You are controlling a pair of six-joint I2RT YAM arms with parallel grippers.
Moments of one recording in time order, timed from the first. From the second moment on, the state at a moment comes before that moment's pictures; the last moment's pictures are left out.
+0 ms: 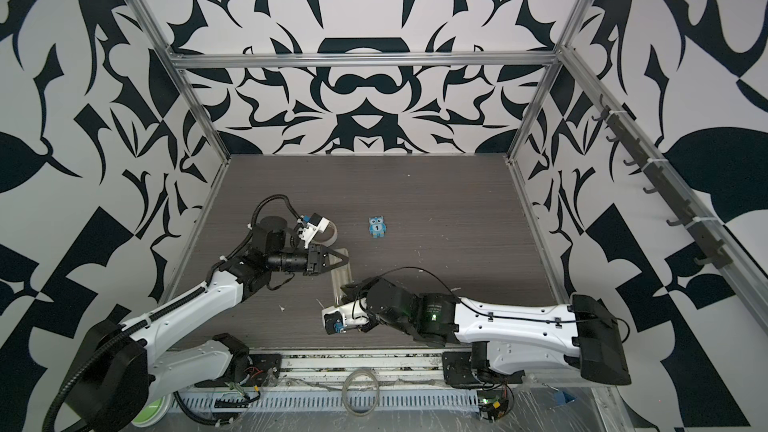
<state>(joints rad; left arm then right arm) -0.54 1.14 0.58 0.05 0.91 -0.81 1.32 1.10 0.70 -0.10 0.24 -0.79</state>
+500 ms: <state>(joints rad) -0.54 1.14 0.59 0.04 0.91 -0.81 1.32 1.08 0.68 -0.08 0.26 -0.79</state>
